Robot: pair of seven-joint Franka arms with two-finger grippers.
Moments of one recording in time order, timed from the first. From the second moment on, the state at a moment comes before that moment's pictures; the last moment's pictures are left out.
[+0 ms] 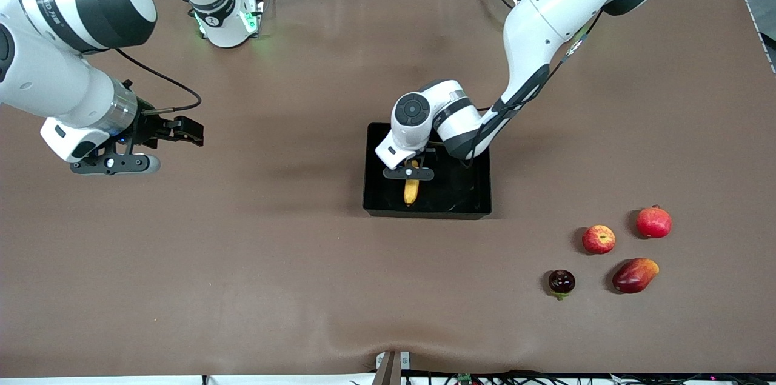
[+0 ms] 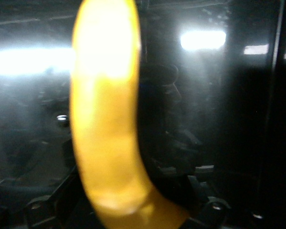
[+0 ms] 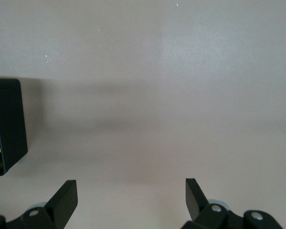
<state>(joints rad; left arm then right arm) -0.32 0.85 -0.56 -1.66 0.49 2.32 -1.01 0.16 0.14 0.03 -1.62 0.06 1.65 0.16</state>
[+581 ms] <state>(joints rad) -0.32 0.85 -0.56 -1.65 0.49 2.37 -1.02 0.16 0.14 0.03 -1.62 0.06 1.65 0.16</state>
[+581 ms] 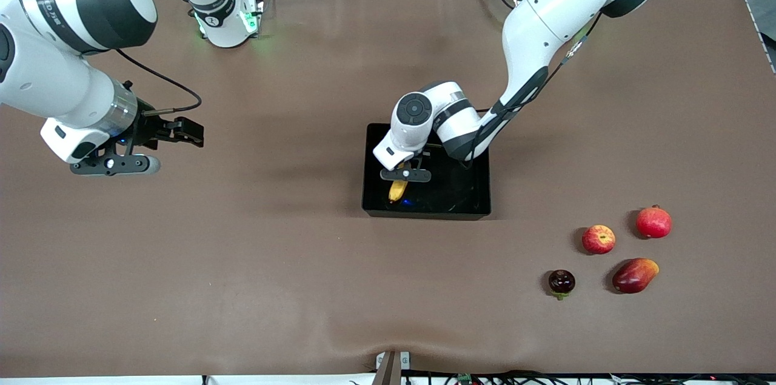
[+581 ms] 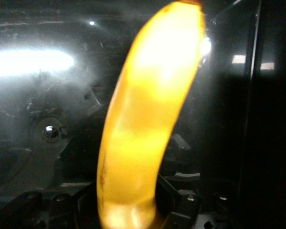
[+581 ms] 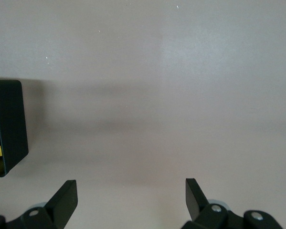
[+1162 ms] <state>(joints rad) -0.31 0.79 -0.56 -1.62 0.49 2.28 -1.03 0.16 0.14 0.03 -1.62 0.06 1.66 0.16</state>
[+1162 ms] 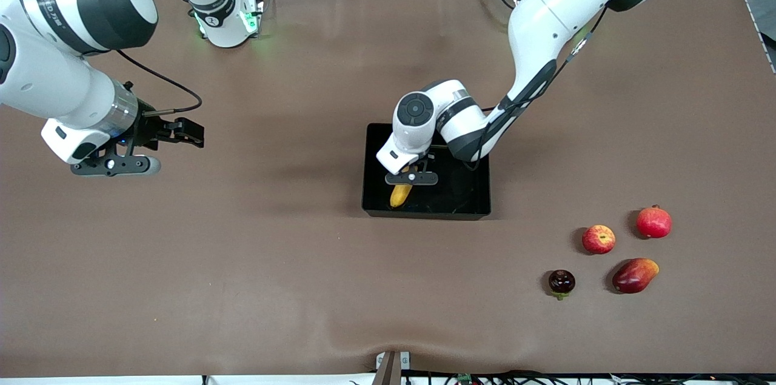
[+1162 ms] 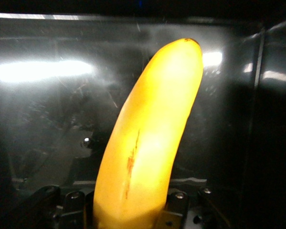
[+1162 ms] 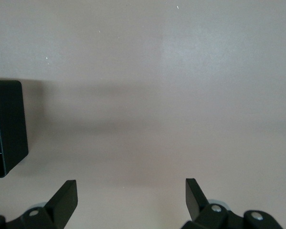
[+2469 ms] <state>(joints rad) 0.33 0.49 -1.00 -1.67 0.42 1.89 -0.86 0.31 0.29 0.03 -1.62 0.06 1.80 0.22</state>
